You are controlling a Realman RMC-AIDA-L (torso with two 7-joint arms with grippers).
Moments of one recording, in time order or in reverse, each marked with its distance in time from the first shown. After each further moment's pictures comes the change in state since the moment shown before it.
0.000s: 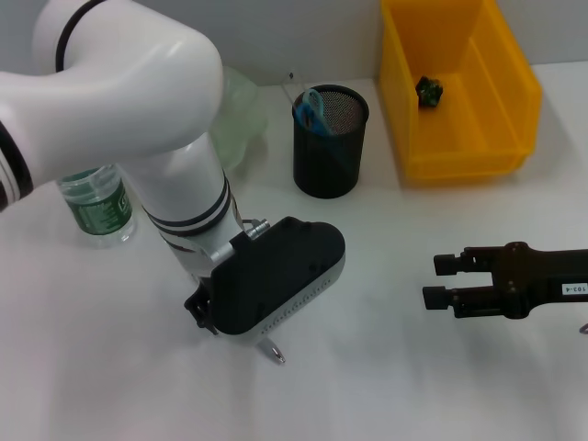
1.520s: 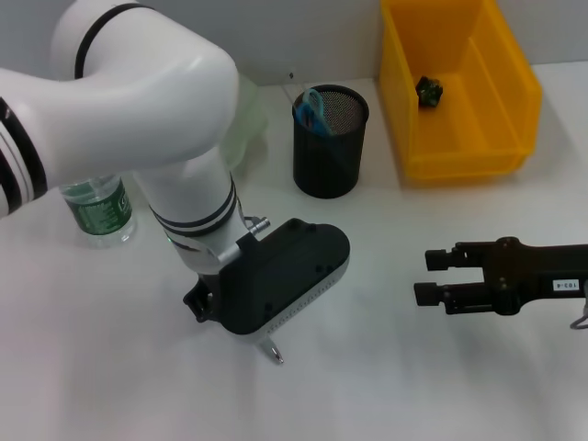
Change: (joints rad) left arm -0.033 0.000 0.056 -0.040 0.006 -0.039 -0.052; right arm 0.013 0.011 0.004 0.002 0.000 0.003 -0.017
